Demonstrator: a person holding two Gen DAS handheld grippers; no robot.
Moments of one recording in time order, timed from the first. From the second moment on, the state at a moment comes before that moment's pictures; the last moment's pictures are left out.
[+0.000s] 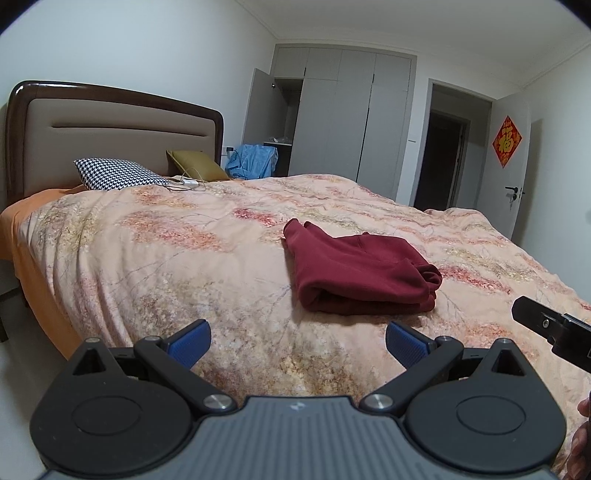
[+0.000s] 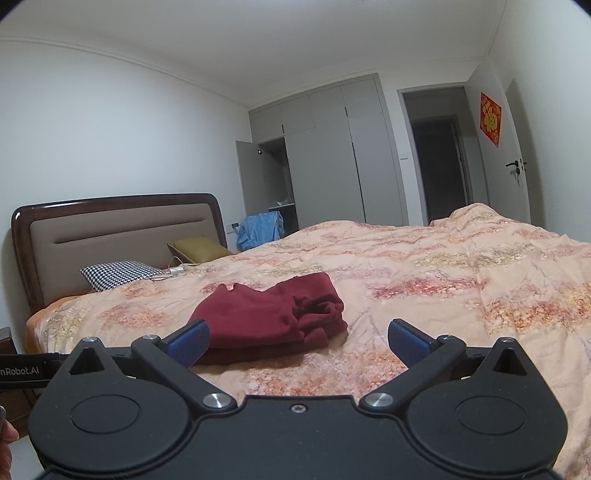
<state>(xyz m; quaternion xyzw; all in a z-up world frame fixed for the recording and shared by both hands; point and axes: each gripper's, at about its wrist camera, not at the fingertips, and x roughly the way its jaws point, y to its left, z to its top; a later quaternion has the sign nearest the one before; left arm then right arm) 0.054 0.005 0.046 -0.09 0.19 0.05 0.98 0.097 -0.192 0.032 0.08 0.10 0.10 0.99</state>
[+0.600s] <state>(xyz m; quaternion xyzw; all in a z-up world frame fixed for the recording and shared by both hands) 0.051 0.011 0.042 -0.09 0.19 0.06 0.97 0.098 -0.190 0.030 0.08 0.10 0.10 0.99</state>
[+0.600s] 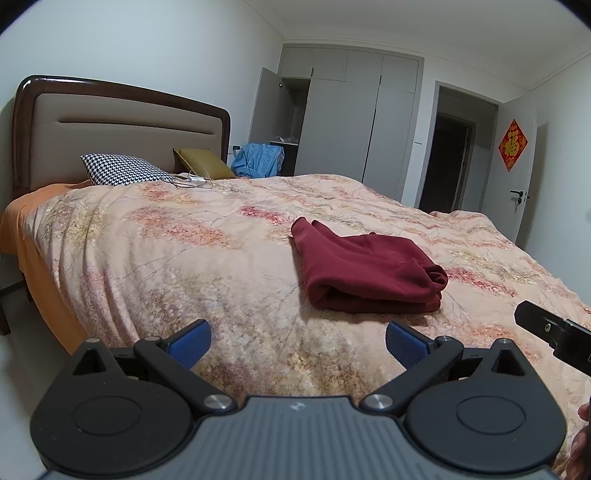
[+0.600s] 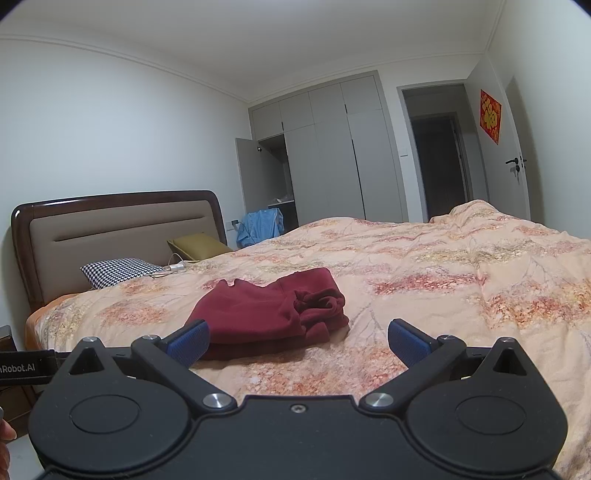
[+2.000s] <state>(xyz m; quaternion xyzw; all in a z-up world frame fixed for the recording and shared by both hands) 0.049 0.015 0.029 -0.10 0.20 0.07 0.97 0.099 -0.187 0.017 0.08 0.12 0.10 0.98</state>
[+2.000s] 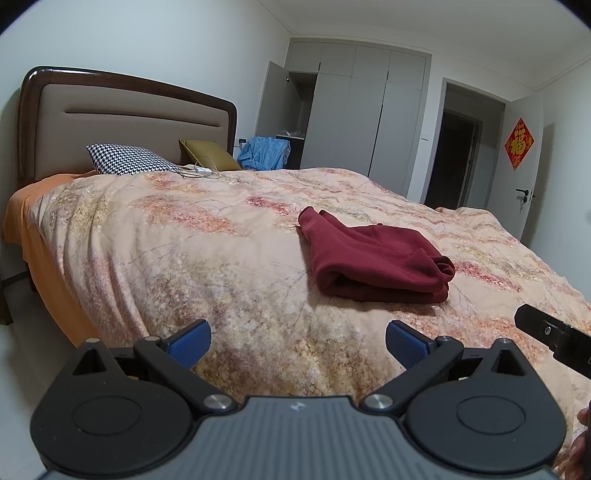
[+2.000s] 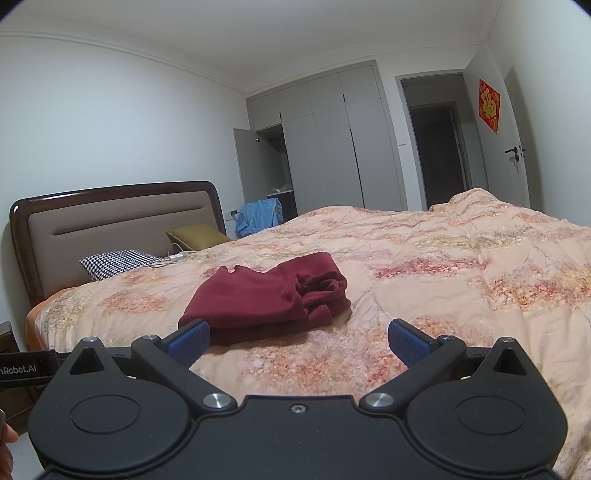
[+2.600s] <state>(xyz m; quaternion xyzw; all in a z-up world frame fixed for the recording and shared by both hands) 0.044 0.011 0.030 -0.09 0.20 0.07 0.97 0.092 -0.186 0.016 0.08 0.11 0.10 0.99</state>
